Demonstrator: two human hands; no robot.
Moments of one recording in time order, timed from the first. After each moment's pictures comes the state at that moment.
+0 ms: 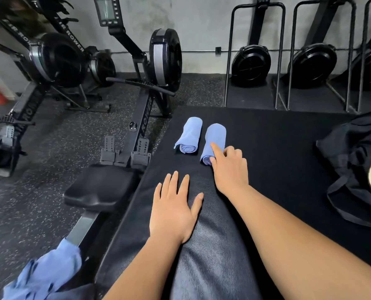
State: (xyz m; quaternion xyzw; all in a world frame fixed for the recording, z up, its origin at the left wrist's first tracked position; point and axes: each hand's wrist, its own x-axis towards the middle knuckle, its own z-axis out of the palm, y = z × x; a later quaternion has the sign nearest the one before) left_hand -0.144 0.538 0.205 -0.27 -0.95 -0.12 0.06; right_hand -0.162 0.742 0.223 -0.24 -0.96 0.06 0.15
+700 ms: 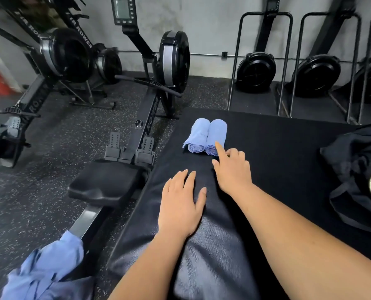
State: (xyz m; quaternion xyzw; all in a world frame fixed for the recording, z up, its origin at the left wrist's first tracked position) left_hand -0.148 0.533 0.208 -0.27 -0.93 -0.23 0.09; right_hand -0.167 0.726 0.233 -0.24 -0.96 0.07 0.09
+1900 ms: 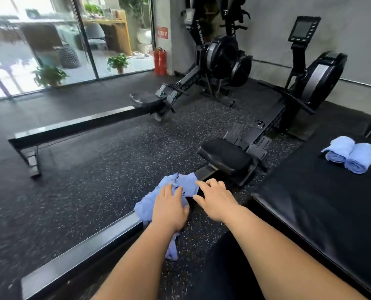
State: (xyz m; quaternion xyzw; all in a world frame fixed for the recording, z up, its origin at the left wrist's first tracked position) left_hand 0.021 0.131 0.195 0.06 -0.98 -0.16 0.00; right_hand -0.028 0.299 0.243 0.20 -0.97 0.09 -0.11
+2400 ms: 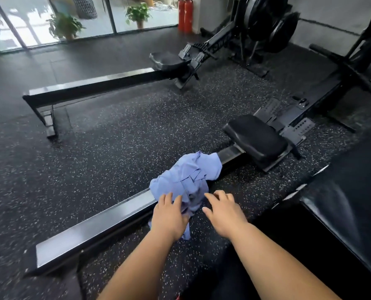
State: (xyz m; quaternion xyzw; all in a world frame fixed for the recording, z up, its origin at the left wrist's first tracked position) left_hand 0.032 0.067 0.090 0.13 -0.97 -0.16 -0.12; right_hand -0.036 0.248 0.139 0.21 -0.95 0.05 -0.21
